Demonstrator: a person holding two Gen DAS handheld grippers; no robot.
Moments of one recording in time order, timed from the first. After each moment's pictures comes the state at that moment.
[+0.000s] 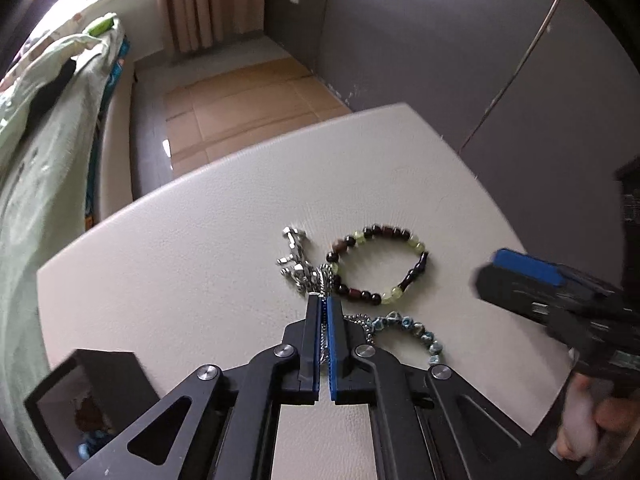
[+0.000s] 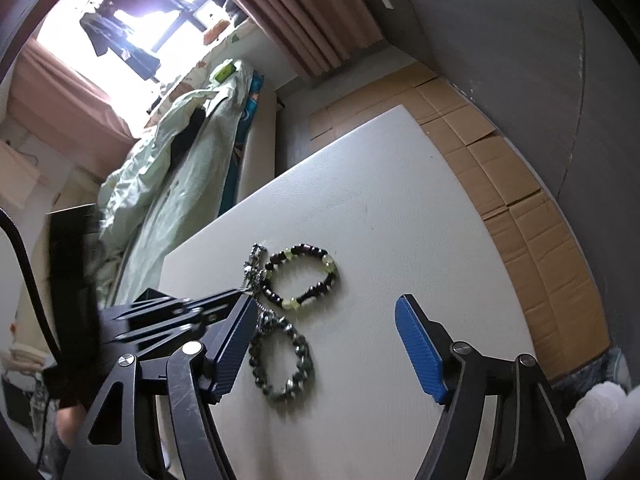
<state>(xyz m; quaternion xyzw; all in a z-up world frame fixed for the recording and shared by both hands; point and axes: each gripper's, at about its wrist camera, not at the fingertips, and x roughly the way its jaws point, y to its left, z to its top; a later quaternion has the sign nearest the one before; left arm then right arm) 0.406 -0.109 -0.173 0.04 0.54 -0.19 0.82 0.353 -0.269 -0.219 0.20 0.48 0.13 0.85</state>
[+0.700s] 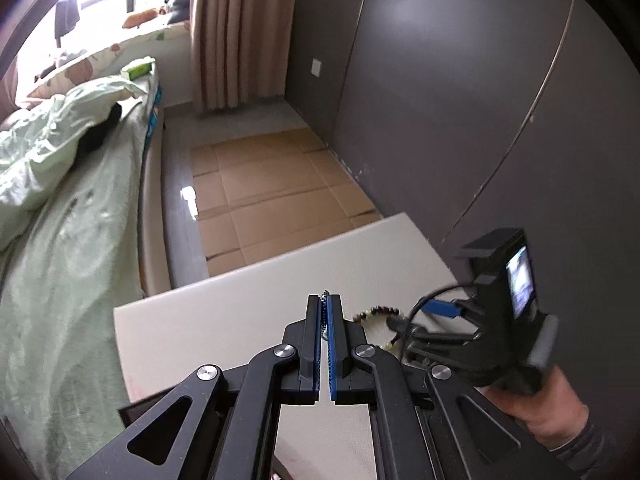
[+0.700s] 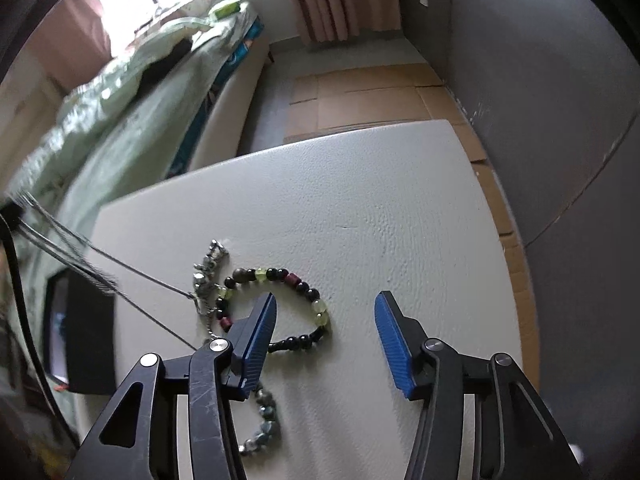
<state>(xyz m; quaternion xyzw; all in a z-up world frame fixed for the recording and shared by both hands) 0.394 -0.057 -0.068 -0.01 0.44 -0.18 0.88 0.406 -0.221 -0.228 0.02 0.53 0.09 0.84</state>
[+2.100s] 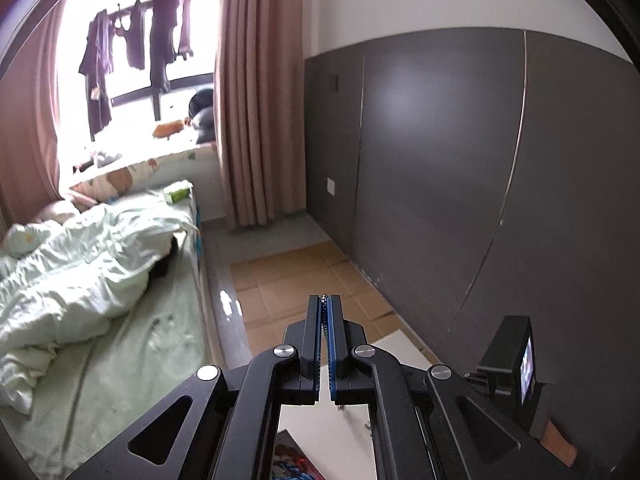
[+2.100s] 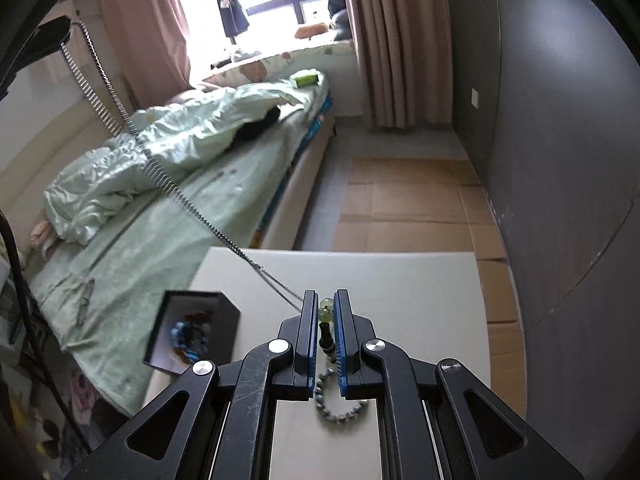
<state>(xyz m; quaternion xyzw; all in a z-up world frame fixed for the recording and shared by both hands) 0.317 -0.026 0.127 0.03 0.27 -0.14 0.95 0.325 -0.184 -0.077 -0.01 0.40 0.18 0.90</state>
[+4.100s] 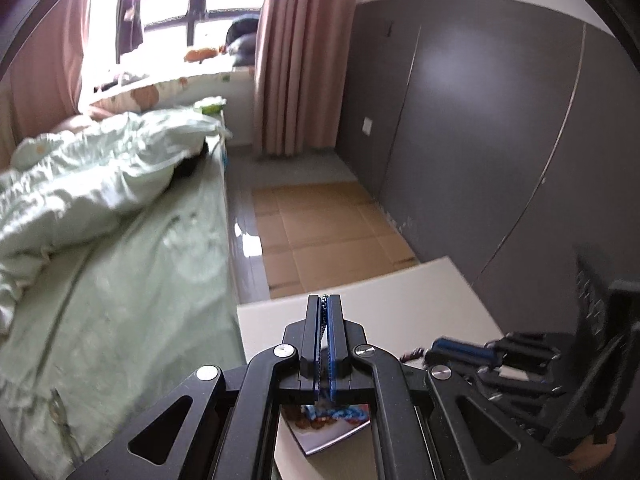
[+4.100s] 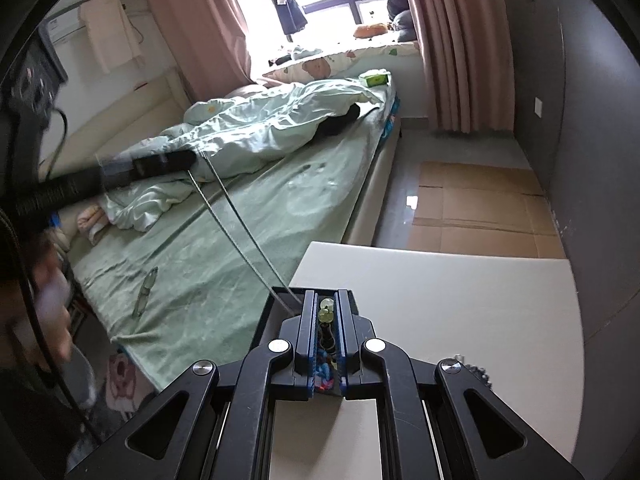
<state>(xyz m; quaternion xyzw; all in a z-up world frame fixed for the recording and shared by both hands) 0.318 0.068 -0.004 -0.03 0.37 -0.11 0.92 0.294 -0.082 -0.089 0.00 0.39 0.28 0.88</state>
